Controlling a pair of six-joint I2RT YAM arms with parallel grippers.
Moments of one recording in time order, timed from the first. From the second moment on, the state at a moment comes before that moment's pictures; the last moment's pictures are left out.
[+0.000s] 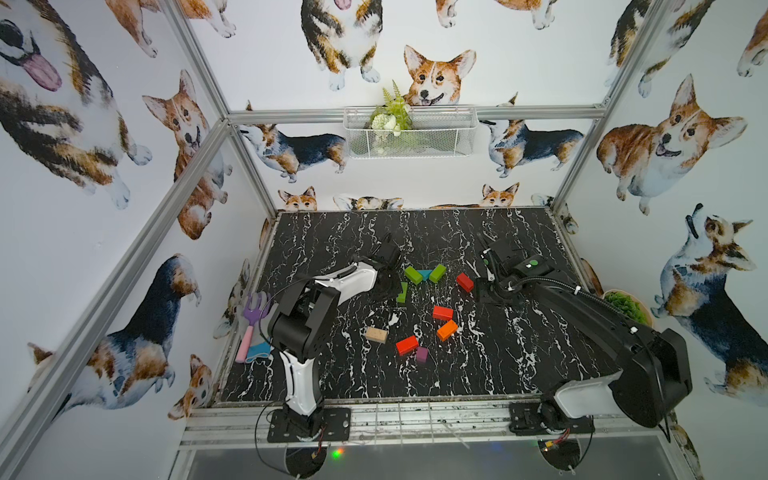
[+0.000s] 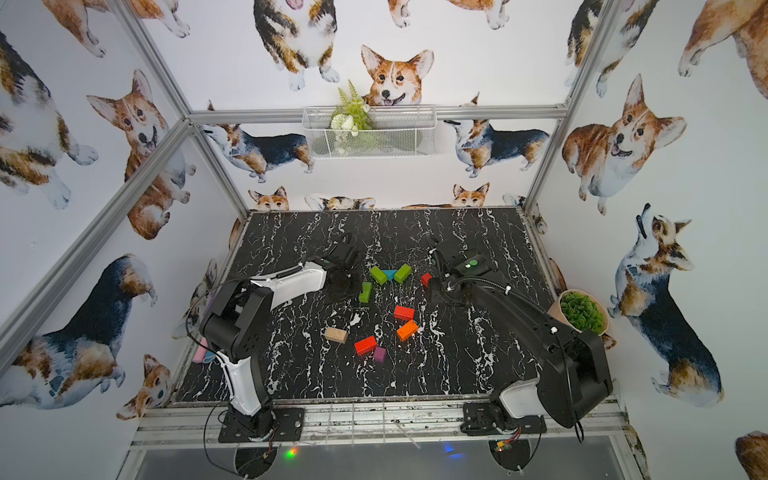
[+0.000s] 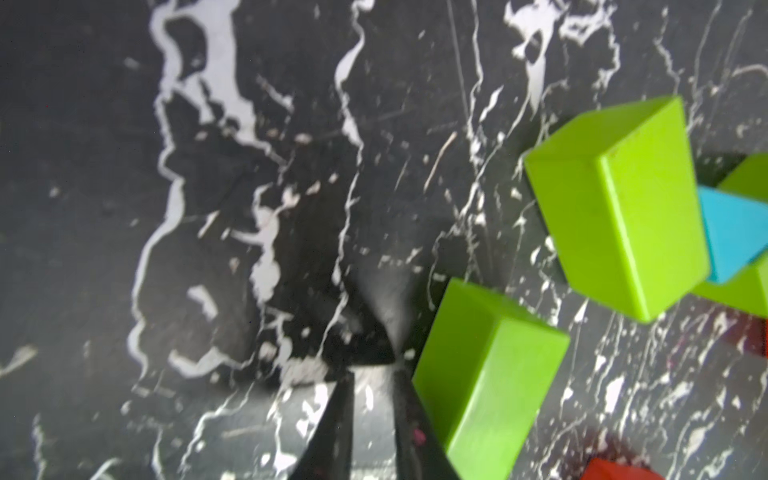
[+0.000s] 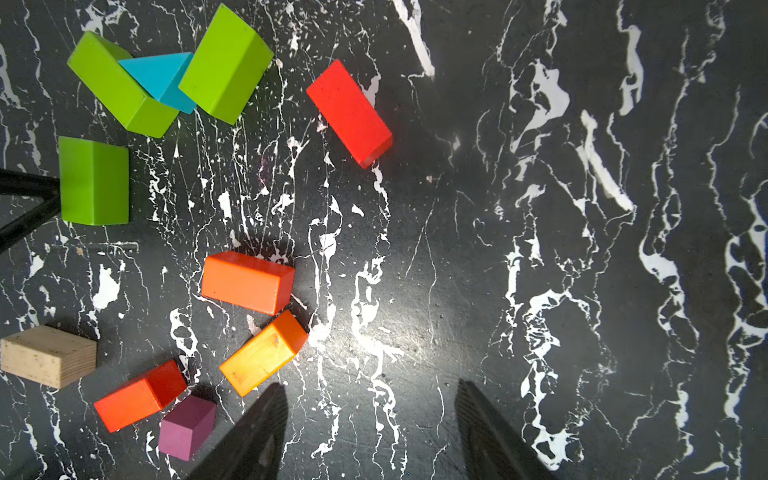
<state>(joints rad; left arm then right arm) -0.53 1.86 1.18 -0.55 0.05 -0.72 0.56 1.38 1.14 -0.98 0.08 0.56</state>
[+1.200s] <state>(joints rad) -0.62 1.80 1.23 -0.66 0.00 -0.76 0.56 1.37 1.13 -0.98 0.08 0.56</state>
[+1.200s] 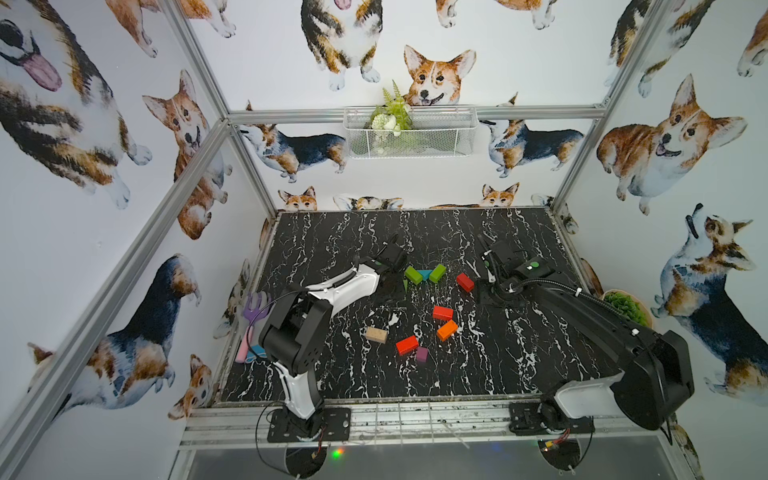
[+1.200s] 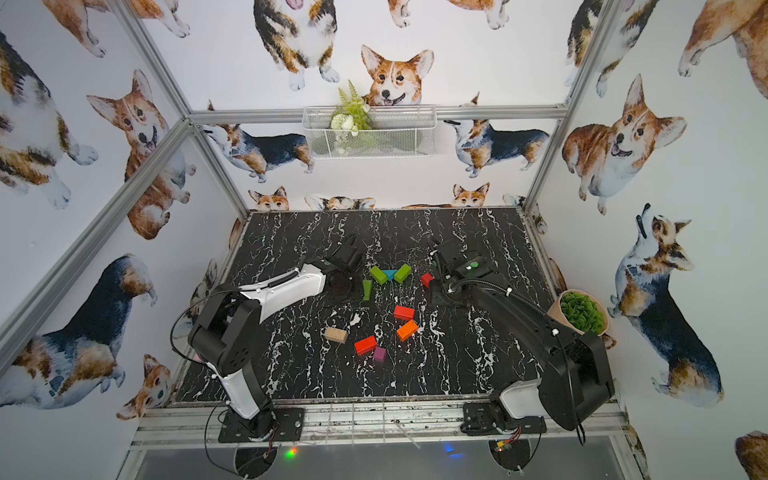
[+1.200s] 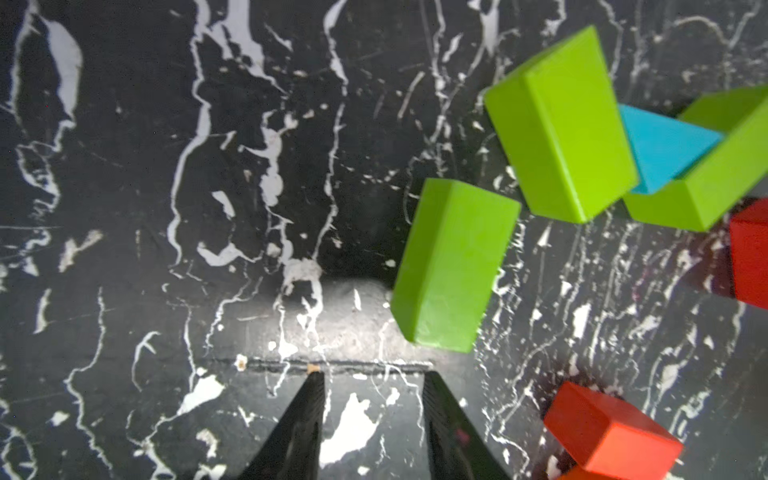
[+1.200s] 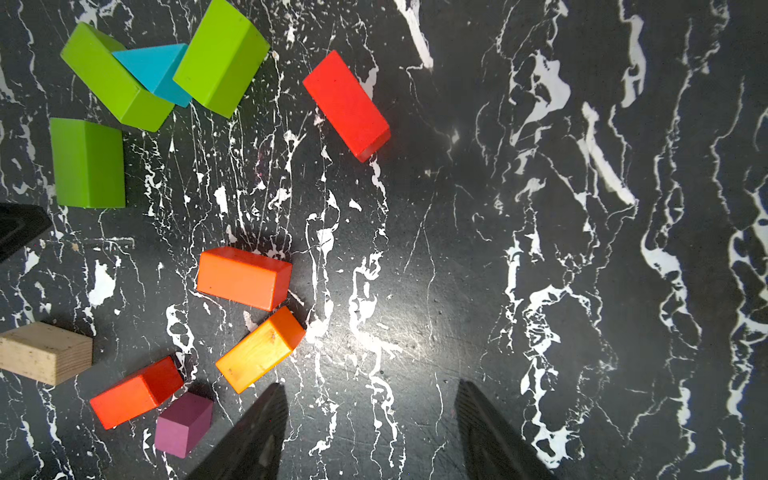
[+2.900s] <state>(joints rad) -0.41 1.83 1.26 -0.71 -0.01 -0.67 0.56 1.38 1.14 -0.98 0.08 0.56</state>
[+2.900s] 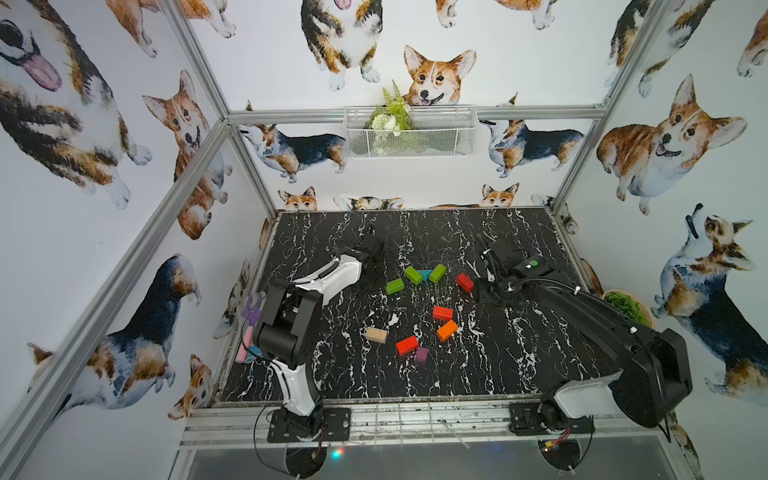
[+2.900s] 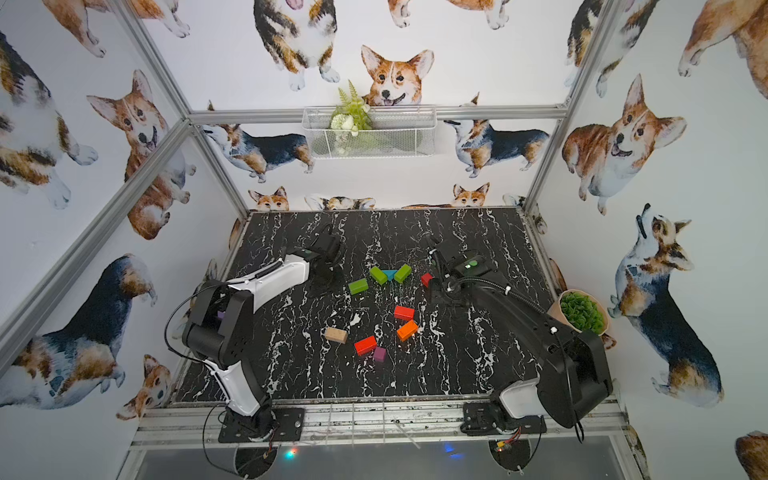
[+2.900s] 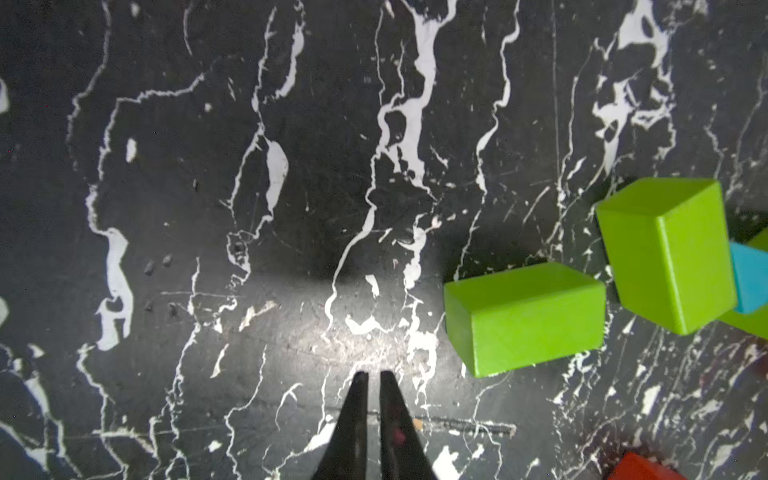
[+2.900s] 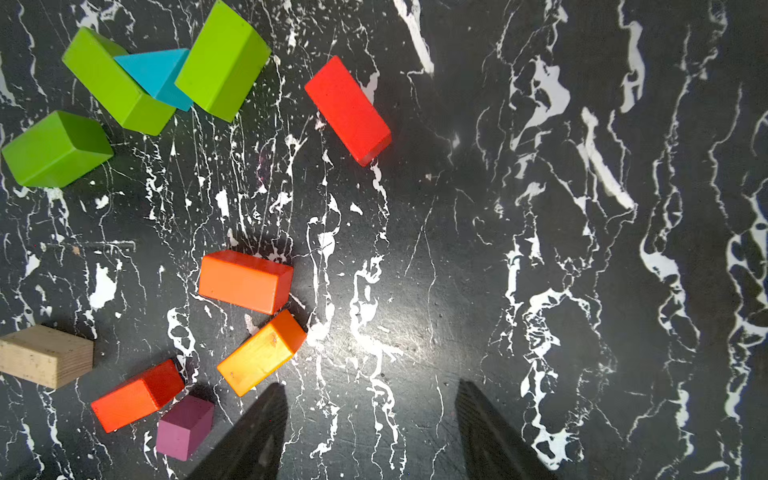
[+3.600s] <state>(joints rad) -0.45 1.92 1.32 -0.65 0.11 -0.70 0.56 1.38 1.13 -0.98 0.08 0.56</state>
